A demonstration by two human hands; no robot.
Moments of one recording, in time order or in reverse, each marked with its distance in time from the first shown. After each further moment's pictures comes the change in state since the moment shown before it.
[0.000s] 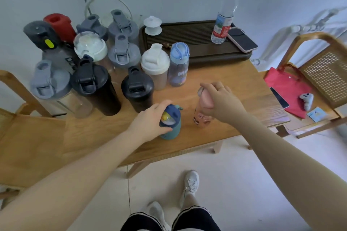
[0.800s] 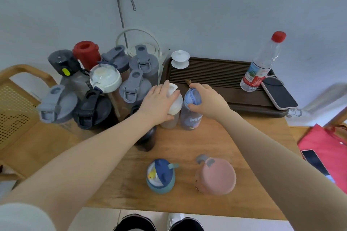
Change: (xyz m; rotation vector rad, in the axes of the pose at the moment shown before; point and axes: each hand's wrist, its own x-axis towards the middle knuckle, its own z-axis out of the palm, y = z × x) left_hand 0.149 -0.011 -0.072 0.639 0.171 -0.168; right_hand 0.193 -0.015 -0.029 0.155 -0.074 -0.294
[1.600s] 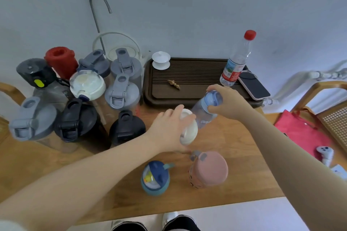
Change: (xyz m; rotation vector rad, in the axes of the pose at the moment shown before) left_hand -0.032 0.054 -0.002 -0.233 -0.048 0.272; right_hand -0.052 0.037 -0.045 0.036 0.040 0.211
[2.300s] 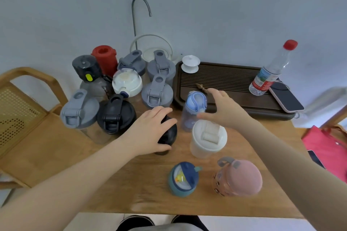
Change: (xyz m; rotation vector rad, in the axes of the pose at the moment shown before) left_hand -0.091 -0.088 -0.018 0.137 0.105 -0.002; right_hand 0.009 -0.083 0.045 -0.045 -0.073 -0.108
